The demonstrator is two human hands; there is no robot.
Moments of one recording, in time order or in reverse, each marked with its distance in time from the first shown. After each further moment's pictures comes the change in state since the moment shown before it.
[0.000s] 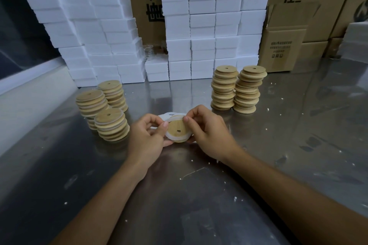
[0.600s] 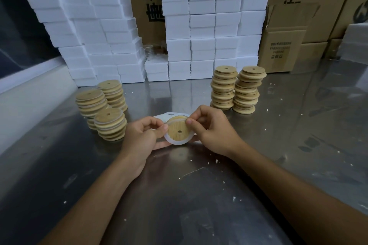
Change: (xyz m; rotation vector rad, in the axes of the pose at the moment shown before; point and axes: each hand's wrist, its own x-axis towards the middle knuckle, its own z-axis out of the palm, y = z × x) left_hand 0.002 0.011 -0.010 -0.142 -0.103 -0.190; right_hand 0.005 -0.004 -0.010 0.087 -0.030 0.145
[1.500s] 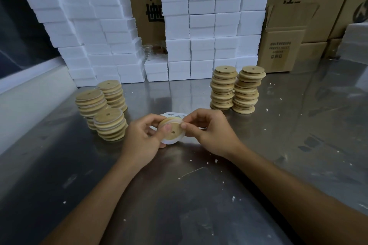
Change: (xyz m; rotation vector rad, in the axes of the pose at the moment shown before) left_hand 0.004 -0.008 -0.007 0.316 -0.062 0.402; right_hand -0.005 -0.008 0.004 -0.005 0.030 -0.049
